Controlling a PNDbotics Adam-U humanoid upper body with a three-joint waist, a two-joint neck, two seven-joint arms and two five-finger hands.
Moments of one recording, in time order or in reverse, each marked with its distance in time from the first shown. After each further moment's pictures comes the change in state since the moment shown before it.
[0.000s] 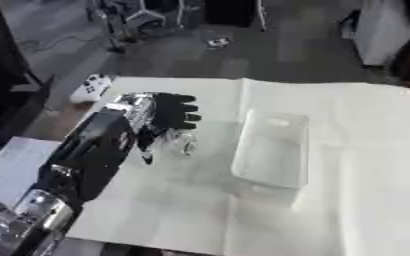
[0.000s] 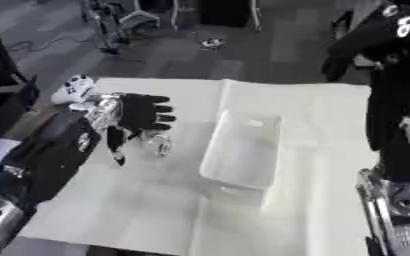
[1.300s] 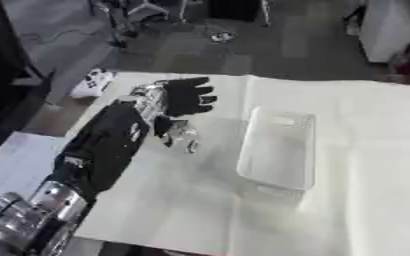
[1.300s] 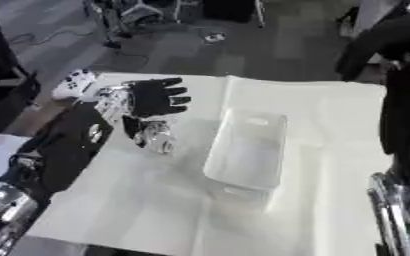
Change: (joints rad) left arm -0.022 0.003 0.019 -0.006 -0.026 0.211 0.086; right arm -0.021 0.017 0.000 0.000 -0.007 -0.004 0.004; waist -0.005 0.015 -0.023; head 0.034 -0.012
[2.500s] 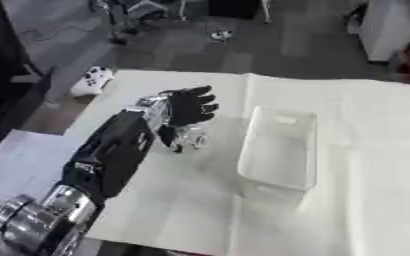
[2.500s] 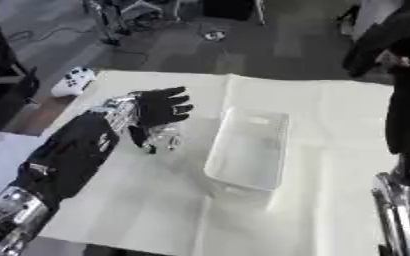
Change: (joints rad) left arm 0.016 -0.018 0.032 0.057 -0.024 0.009 -0.015; right arm -0.017 0.019 0.000 0.000 -0.005 -0.008 0.000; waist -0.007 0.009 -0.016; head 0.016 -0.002
